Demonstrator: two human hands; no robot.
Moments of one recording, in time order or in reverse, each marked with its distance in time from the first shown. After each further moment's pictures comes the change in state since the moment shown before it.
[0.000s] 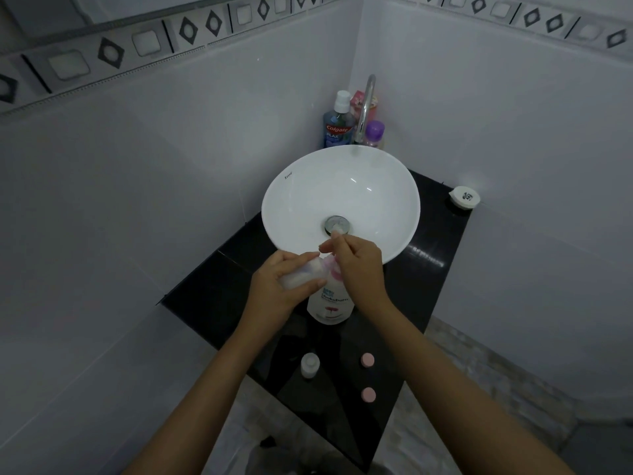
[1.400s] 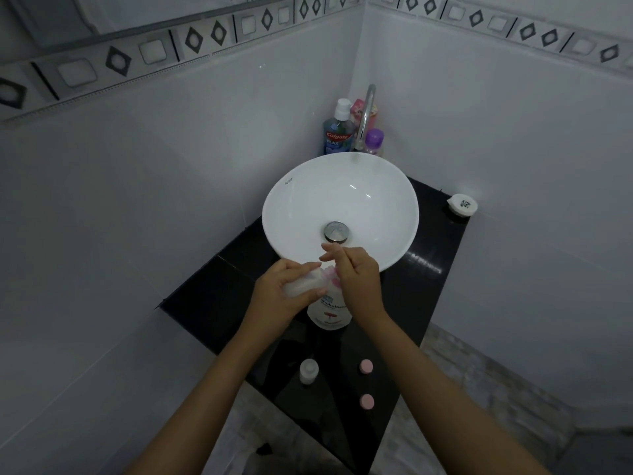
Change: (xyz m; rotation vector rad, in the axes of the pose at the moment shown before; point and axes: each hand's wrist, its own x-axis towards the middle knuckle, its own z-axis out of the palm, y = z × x) left_hand 0.000 0.003 -0.001 0.057 -0.047 -0.037; right_hand -0.005 0.006 0.001 -0.007 0.026 0.034
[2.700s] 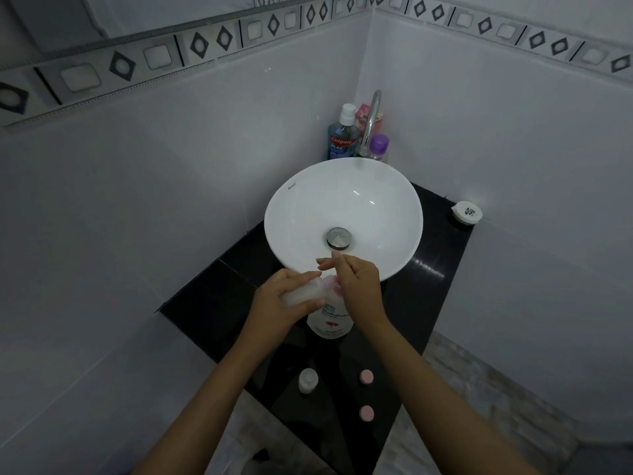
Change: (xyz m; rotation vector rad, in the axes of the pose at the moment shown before) left_hand 0.002 -0.009 0.000 -0.080 -0.011 -0.068; right_hand 0.009 0.005 0.001 0.054 -0.090 0.014
